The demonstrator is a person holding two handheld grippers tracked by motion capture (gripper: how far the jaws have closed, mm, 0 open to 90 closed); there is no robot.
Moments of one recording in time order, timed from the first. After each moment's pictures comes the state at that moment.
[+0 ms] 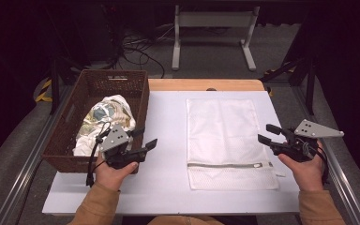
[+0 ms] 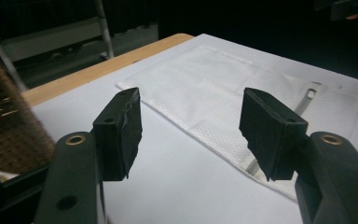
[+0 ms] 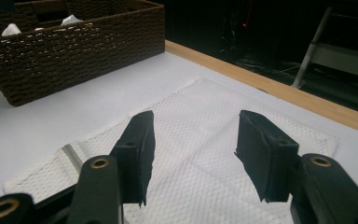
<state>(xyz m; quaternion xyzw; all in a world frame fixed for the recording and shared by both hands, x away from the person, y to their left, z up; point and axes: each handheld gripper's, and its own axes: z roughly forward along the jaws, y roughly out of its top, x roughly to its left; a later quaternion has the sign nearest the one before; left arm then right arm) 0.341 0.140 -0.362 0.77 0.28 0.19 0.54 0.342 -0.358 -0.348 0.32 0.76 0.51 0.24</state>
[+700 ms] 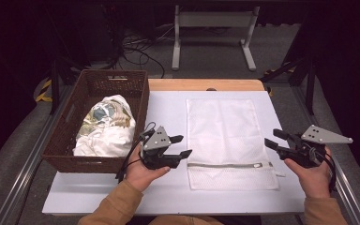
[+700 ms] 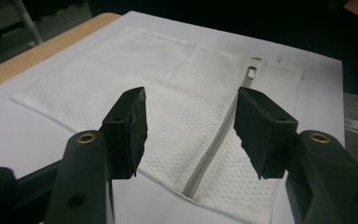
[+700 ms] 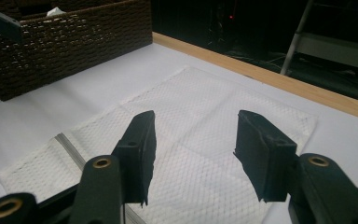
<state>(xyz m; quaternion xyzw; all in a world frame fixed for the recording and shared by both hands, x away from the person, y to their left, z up) 0.353 0.058 -0.372 0.83 0.19 0.11 0.51 0.326 -0.372 -0.352 0.35 0.76 0.49 0.25</state>
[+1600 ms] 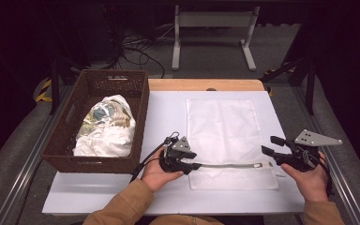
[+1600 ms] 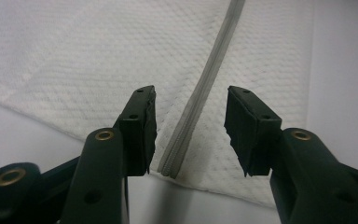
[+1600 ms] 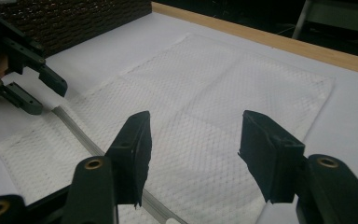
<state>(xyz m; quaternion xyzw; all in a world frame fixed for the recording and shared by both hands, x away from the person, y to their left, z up) 0.385 0.013 -0.443 0.90 0.17 0.01 0.41 0.330 -0.372 -0.376 0.37 0.77 0.46 0.21</state>
